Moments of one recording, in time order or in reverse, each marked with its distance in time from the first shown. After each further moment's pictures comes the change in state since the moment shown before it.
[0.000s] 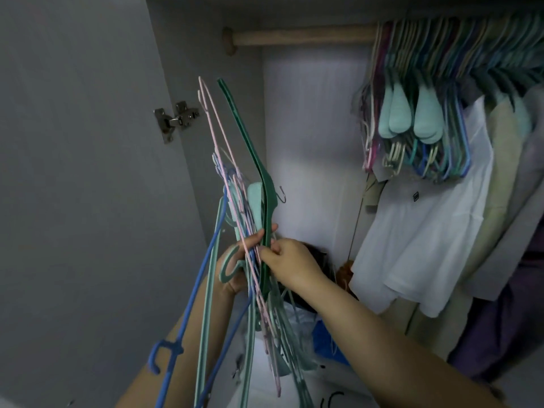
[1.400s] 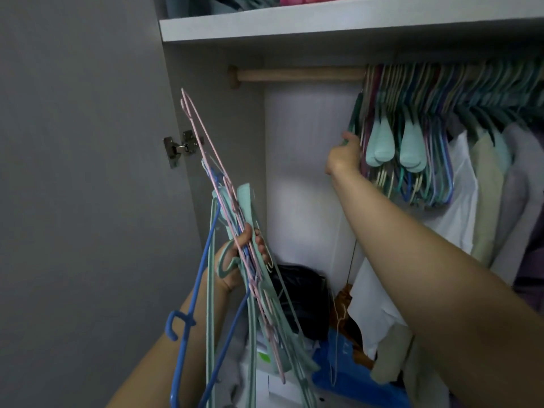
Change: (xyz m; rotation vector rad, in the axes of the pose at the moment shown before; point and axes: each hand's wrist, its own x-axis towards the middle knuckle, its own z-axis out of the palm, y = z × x) left_hand 0.019 0.035 0.009 -0.181 -0.140 0.113; right_hand 0.137 -0.055 -0.162 0.644 0.730 0.011
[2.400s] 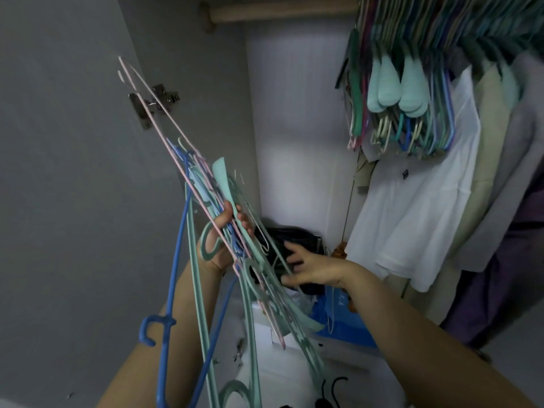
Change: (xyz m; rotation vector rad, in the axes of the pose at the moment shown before) left_hand -0.009 -0.015 -0.023 -0.095 0.066 -0.003; right_hand -0.143 0.186 -0.085 -0.504 -1.235 0.413
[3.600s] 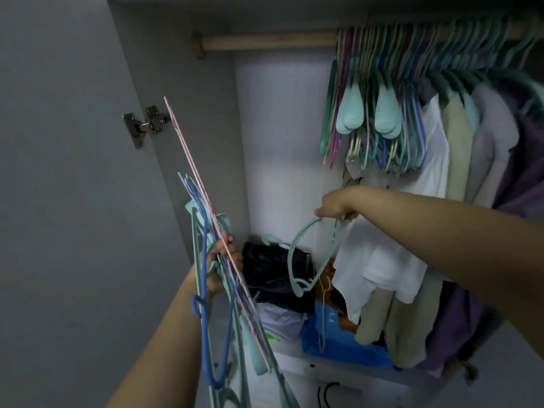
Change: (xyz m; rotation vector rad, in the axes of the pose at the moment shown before) left_hand 0.023 -0.020 -0.062 -0.057 -0.043 -0.094; right_hand -0.033 -0.102 -0.121 -0.805 0.313 0.465
